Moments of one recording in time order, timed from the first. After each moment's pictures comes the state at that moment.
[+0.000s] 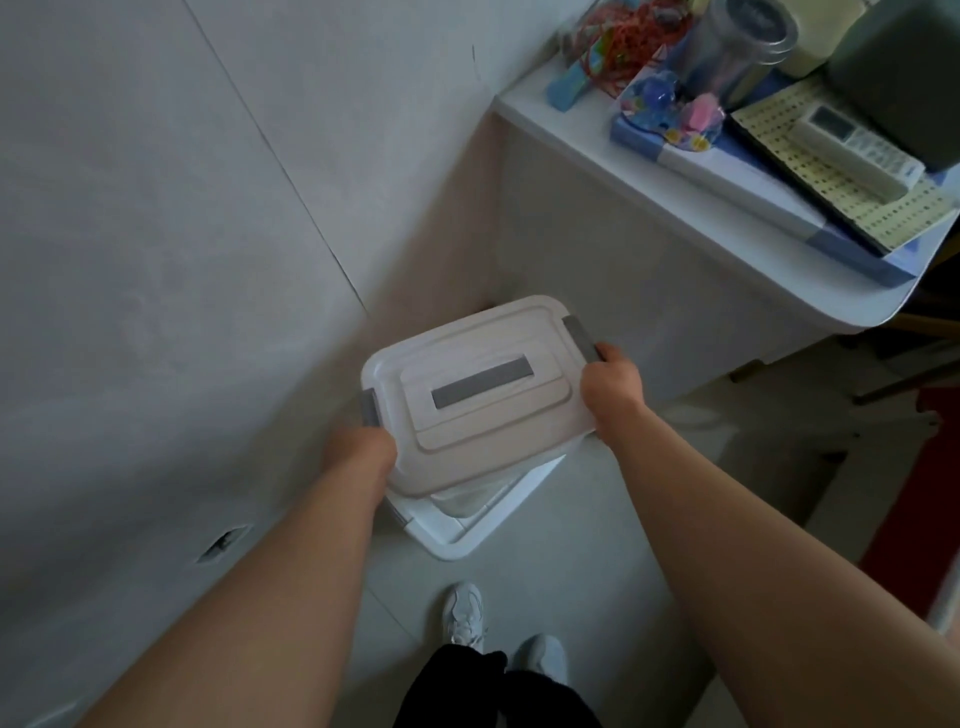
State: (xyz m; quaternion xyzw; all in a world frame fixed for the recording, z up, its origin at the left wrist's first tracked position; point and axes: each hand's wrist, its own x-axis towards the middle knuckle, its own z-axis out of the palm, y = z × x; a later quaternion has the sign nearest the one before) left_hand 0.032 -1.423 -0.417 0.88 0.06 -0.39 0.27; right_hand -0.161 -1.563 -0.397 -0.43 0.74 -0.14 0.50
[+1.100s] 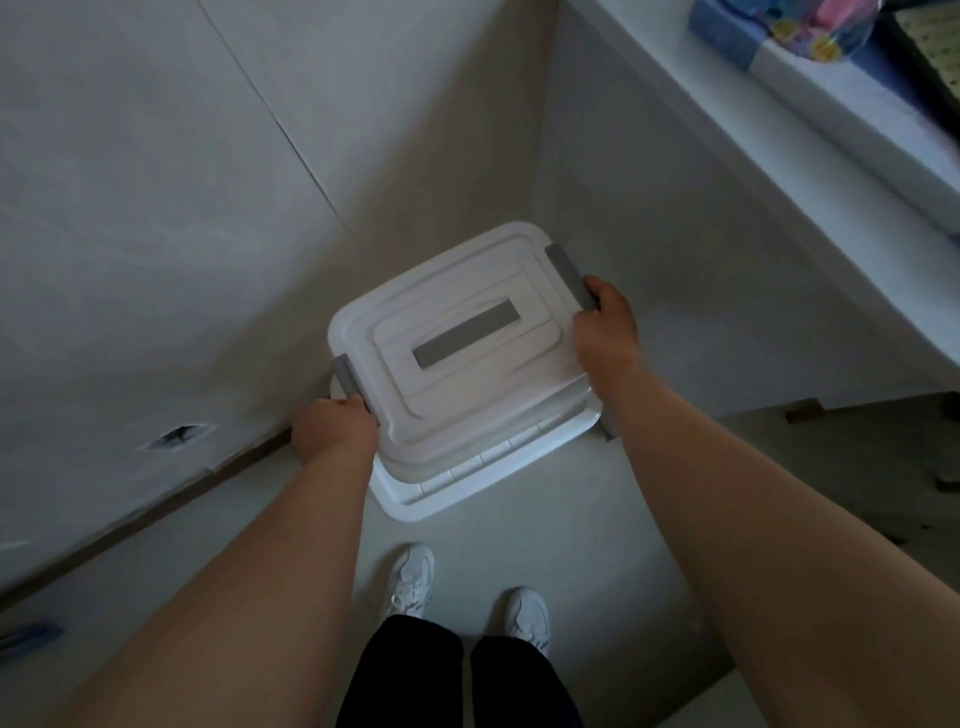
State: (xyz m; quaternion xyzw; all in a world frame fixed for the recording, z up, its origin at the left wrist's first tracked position) left_hand -0.038 -1.434 -0.485 0.95 0.08 -0.23 0.18; right_hand -0.173 -1.640 -0.484 -0.60 0.58 -0.13 0.53
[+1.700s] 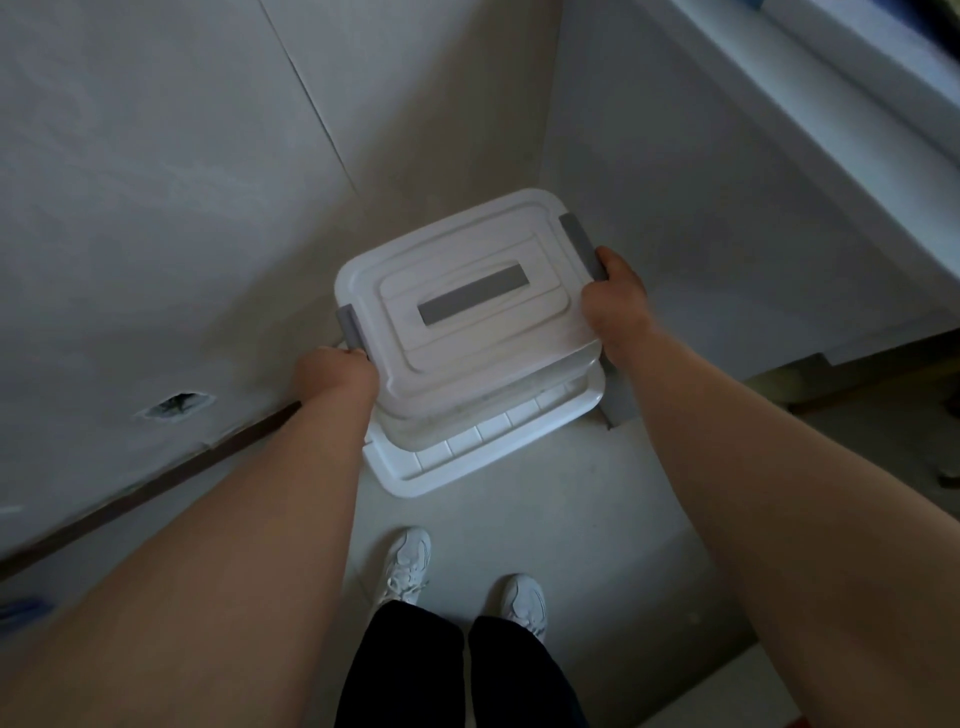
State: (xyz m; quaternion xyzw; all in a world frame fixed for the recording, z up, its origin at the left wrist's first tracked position) left_hand -0.039 -1.428 -0.488 0.94 0.08 -0.23 0.25; right_hand -0.189 -1.639 -0.496 -0.61 0.57 -0.09 0.54
